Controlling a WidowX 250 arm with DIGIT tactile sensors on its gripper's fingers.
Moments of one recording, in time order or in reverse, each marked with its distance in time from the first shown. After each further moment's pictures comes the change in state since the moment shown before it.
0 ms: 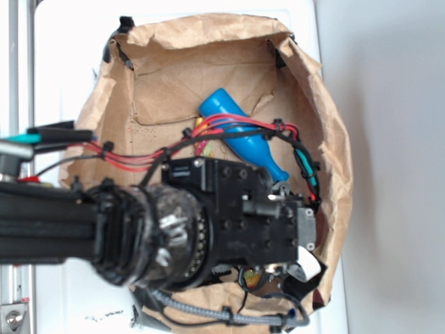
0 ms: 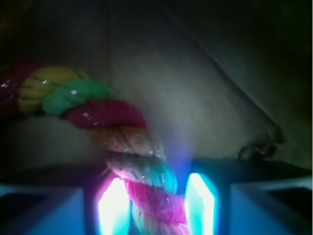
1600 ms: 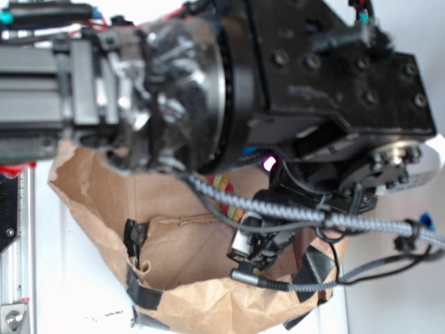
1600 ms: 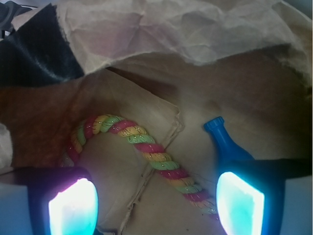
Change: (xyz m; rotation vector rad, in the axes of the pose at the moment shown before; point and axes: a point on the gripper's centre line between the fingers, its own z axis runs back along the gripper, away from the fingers) arm -0.014 0.055 0.099 -0.063 0.010 0.442
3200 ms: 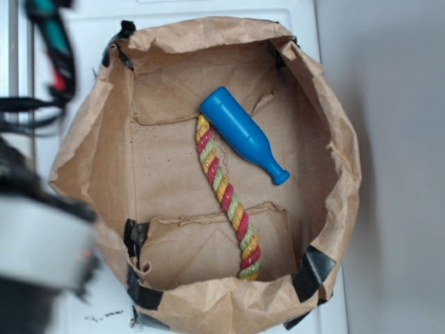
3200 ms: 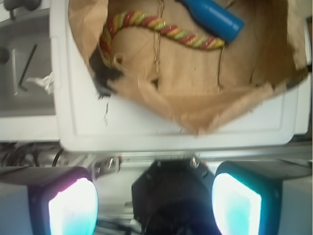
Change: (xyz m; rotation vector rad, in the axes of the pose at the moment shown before) arm -0.094 -0.110 0.100 0.128 0.058 0.360
